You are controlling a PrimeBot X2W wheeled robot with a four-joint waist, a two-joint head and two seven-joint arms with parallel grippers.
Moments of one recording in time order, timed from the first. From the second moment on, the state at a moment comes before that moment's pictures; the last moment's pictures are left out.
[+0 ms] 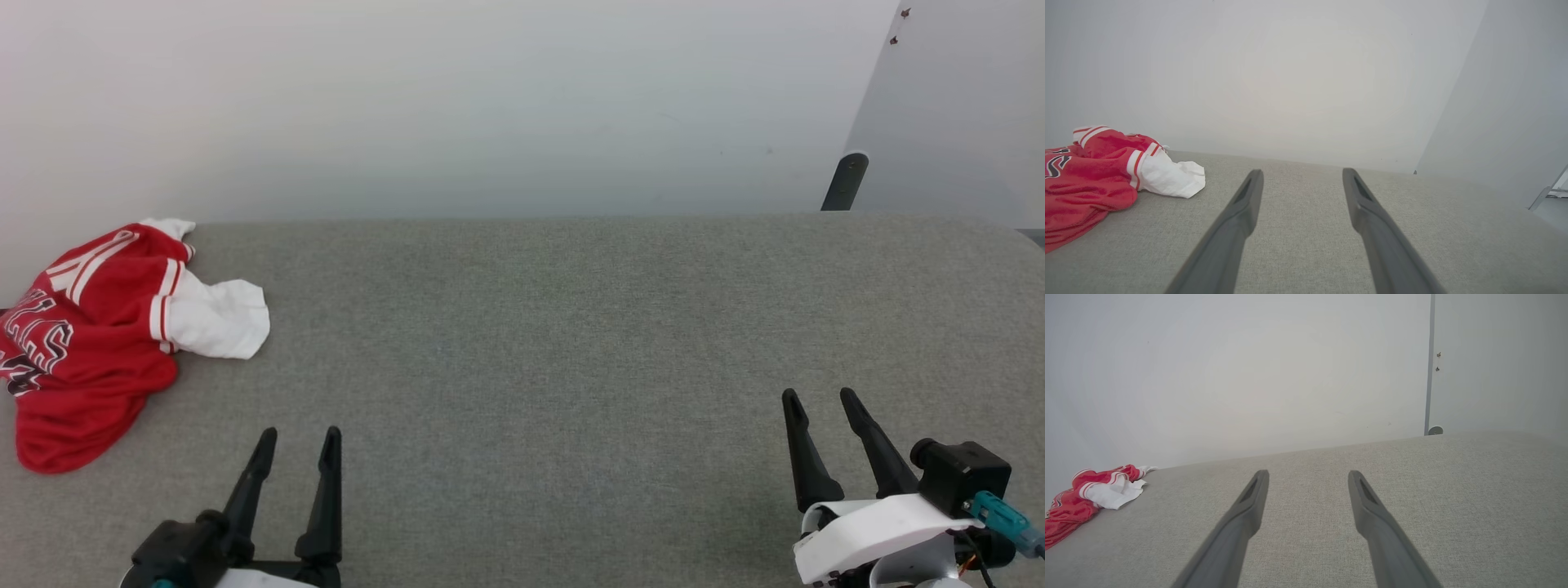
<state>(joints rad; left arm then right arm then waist) 0.07 0.14 -0.01 0.02 -0.33 -0.12 -0.23 -0.09 -0.05 0.05 0.18 0.30 0.13 -0.13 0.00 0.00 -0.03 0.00</state>
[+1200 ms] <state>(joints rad) 0.08 0.14 0.05 0.04 -0.23 -0.12 -0.26 -0.07 -0.05 0.06 0.17 0.17 0.13 -0.16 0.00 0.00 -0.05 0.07</state>
